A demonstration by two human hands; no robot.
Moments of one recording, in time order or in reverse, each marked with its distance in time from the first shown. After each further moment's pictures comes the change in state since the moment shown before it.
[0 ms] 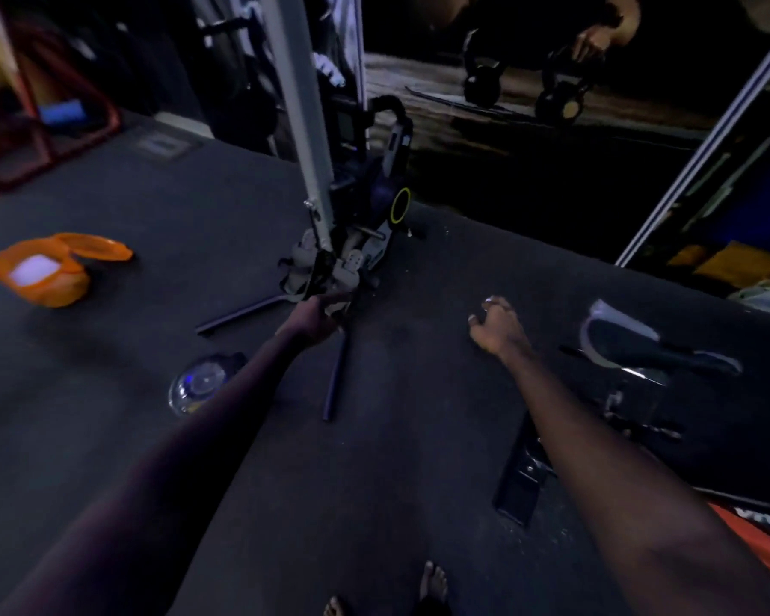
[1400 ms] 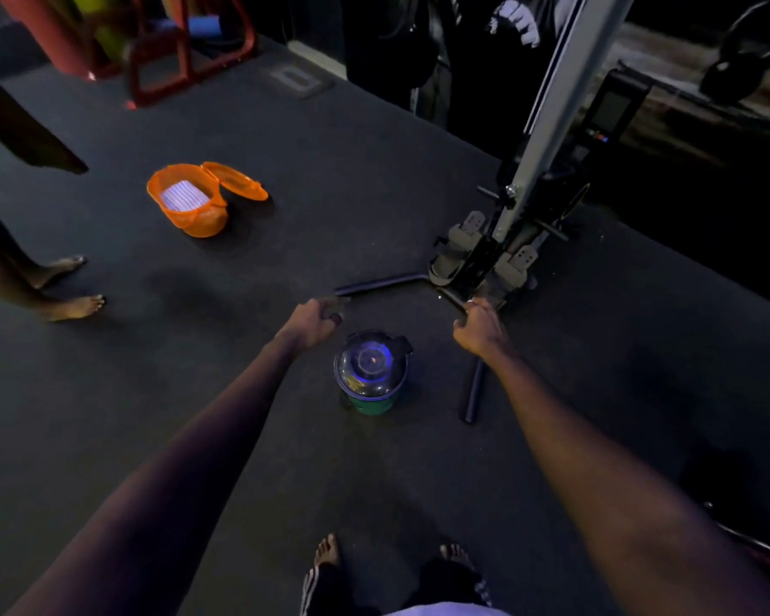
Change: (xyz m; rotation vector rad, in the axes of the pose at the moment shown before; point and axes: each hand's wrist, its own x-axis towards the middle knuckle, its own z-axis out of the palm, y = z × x) left_hand -0.046 -0.523 -0.279 -0.111 0.041 -0.330; right_hand -0.008 -0.523 0.359 -0.170 -0.228 -0.195
